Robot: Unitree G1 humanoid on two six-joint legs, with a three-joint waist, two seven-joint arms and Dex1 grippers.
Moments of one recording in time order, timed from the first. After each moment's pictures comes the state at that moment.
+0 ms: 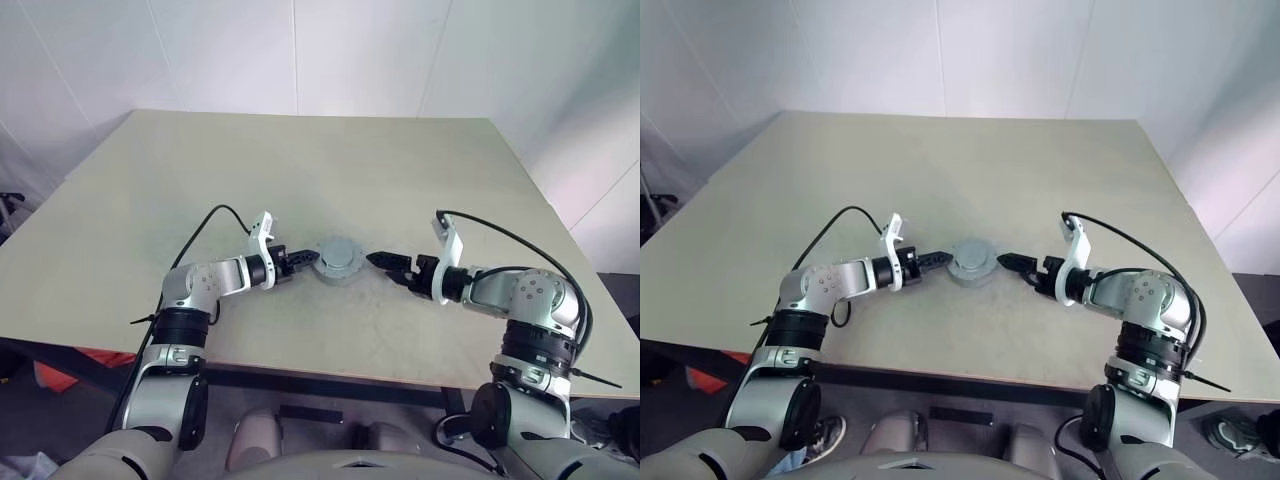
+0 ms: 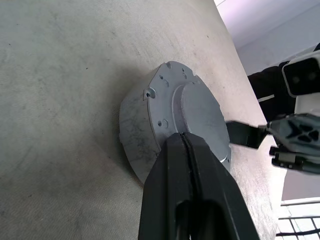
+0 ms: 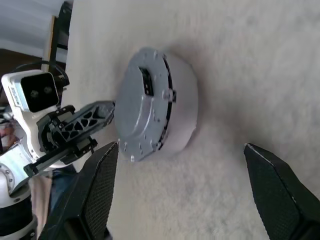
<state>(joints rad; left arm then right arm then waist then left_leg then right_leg) -0.56 0.17 0.12 0.32 -0.64 1.05 -0.58 -0.49 -0.19 -0.55 0.03 0.61 1.60 0.40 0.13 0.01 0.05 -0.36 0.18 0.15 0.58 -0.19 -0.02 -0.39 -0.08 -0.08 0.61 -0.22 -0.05</state>
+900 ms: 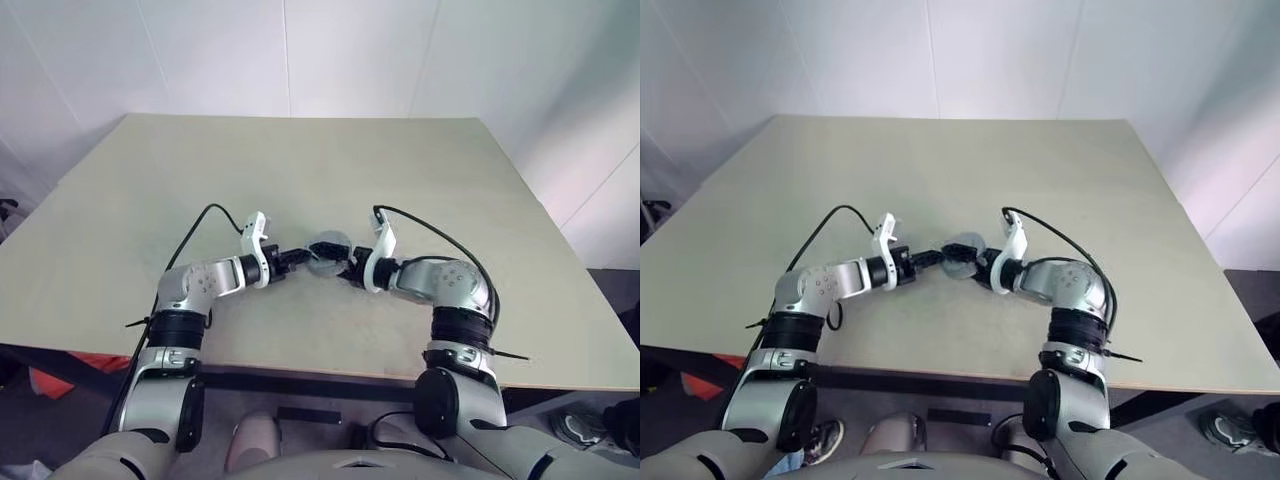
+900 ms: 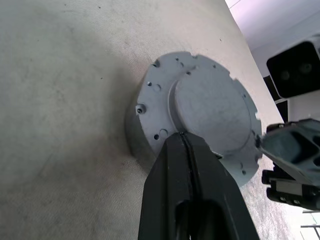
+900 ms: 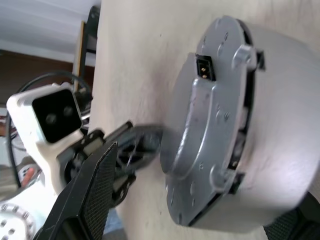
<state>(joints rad) -0.55 0.18 0.13 0.31 -0.60 1.01 -0.57 -0.62 0.09 -0.47 0.26 0.57 1.31 0.23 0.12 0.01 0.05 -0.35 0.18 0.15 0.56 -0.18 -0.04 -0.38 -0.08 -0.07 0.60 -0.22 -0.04</state>
